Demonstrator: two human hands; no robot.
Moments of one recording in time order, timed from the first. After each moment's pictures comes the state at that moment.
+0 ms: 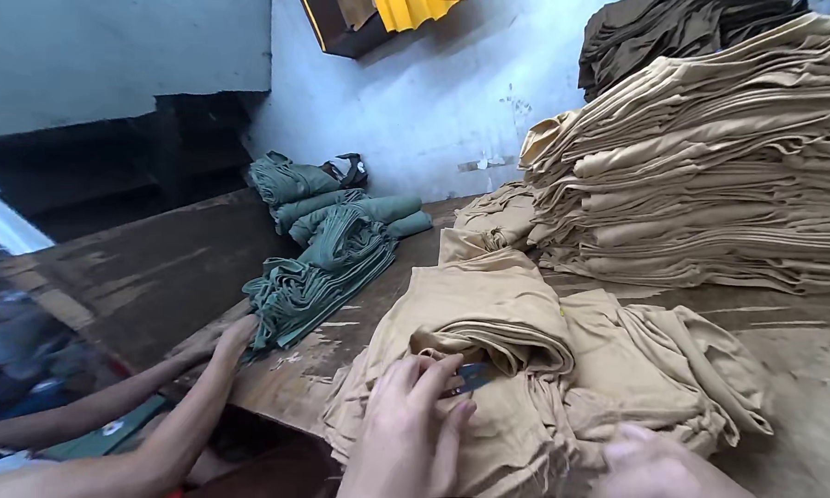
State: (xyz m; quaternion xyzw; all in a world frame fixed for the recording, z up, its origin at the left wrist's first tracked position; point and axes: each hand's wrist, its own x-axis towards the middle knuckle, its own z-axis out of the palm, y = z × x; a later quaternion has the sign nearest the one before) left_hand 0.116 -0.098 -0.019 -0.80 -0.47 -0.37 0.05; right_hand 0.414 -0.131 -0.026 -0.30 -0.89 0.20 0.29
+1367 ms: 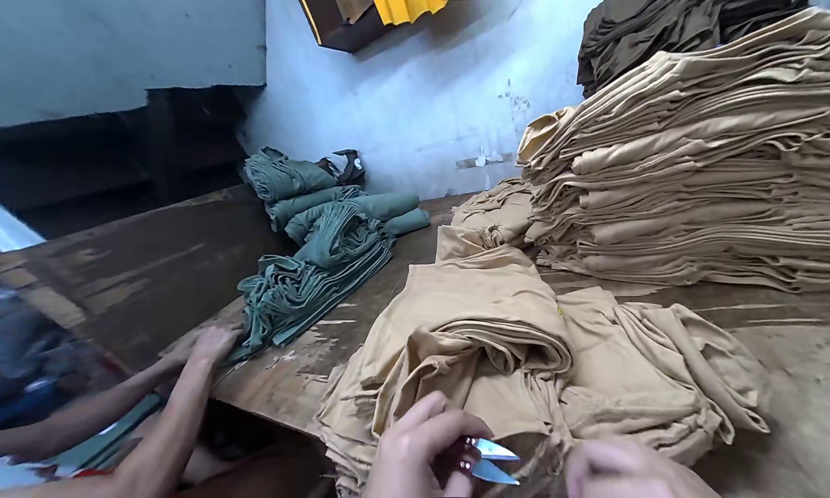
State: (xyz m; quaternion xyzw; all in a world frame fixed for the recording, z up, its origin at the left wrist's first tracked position) left_hand 0.124 -0.116 -0.033 -0.81 -0.42 -0.40 -0.13; right_hand 0.408 -0.140 -0.036 -0.34 -0.87 0.23 0.28
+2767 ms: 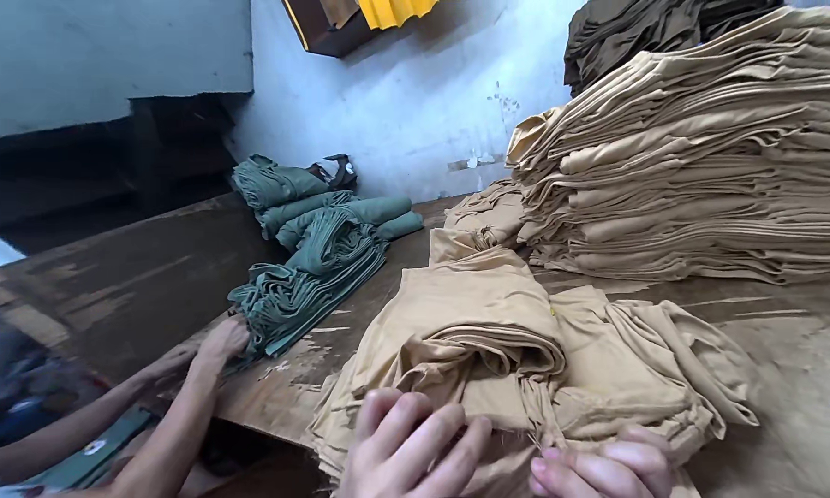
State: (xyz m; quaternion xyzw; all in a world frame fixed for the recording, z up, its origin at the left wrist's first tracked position) left_hand 0.118 -0.100 -0.031 -0.83 -0.28 -0.42 0.24; right_hand 0.351 -0.108 -0.107 -0.28 -0.68 -0.22 0.63
